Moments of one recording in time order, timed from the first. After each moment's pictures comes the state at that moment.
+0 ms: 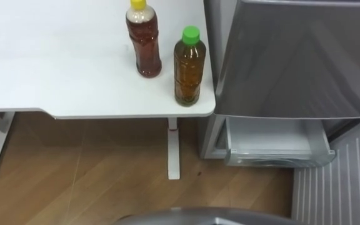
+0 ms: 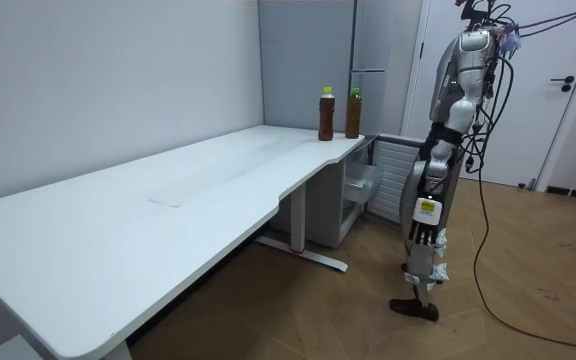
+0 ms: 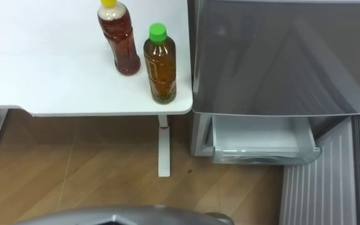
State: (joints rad) left arm 0.22 0.18 -0.03 1.12 0.09 0.28 -0.13; right arm 0.10 -0.20 0.14 1.29 -0.23 0.24 0.18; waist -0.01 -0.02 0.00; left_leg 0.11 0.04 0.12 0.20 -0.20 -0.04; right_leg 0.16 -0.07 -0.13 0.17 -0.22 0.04
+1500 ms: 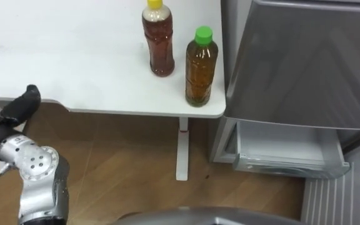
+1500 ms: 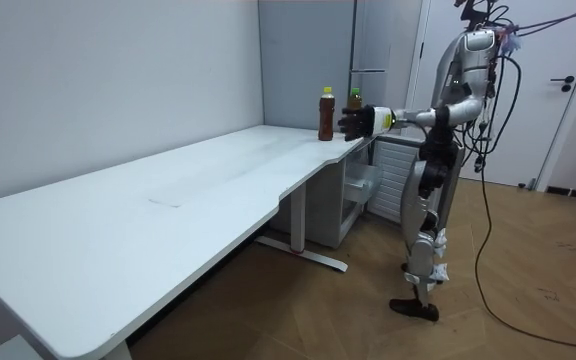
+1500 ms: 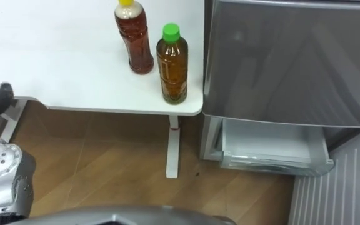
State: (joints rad) left arm 0.21 0.14 0.21 0.00 -0.12 -0.15 0.80; right arm 0.17 -0.21 0.07 1.29 -0.16 0.10 0.05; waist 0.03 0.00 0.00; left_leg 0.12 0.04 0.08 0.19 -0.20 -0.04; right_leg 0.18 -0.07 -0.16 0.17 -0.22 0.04
